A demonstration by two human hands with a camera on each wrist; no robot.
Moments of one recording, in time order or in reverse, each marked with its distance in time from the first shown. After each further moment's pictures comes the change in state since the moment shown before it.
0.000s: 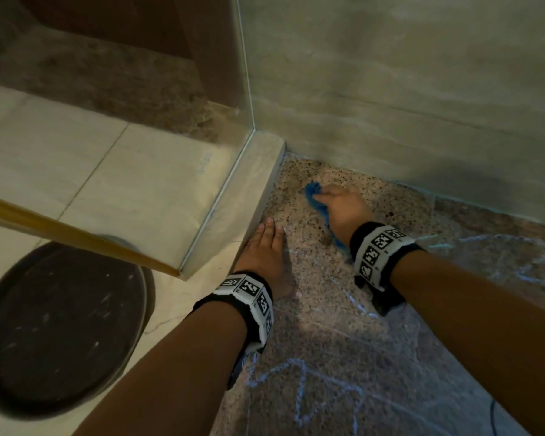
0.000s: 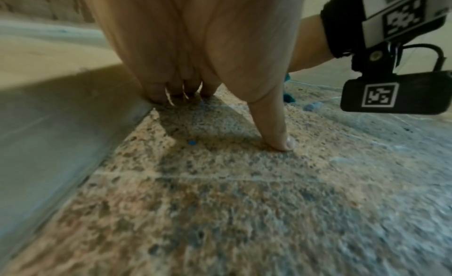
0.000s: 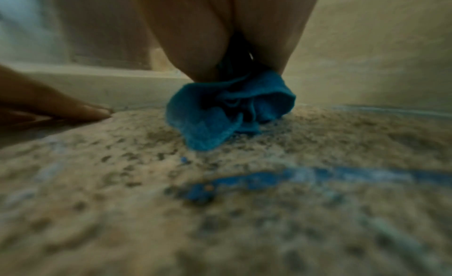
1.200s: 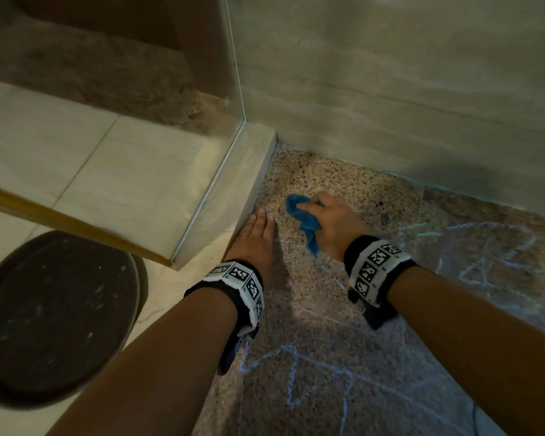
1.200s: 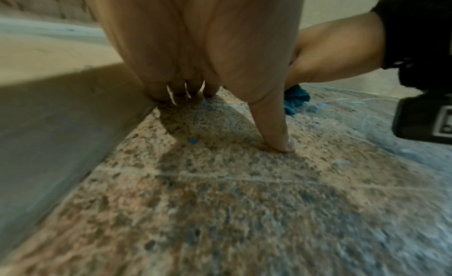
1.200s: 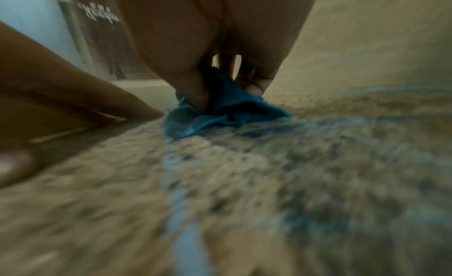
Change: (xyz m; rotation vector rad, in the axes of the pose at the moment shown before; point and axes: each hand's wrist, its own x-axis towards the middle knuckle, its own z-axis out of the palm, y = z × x) left_hand 0.002 -0.001 0.004 -0.037 0.042 0.000; right_hand -0.041 -0.004 0.022 0.171 0.122 -0.150
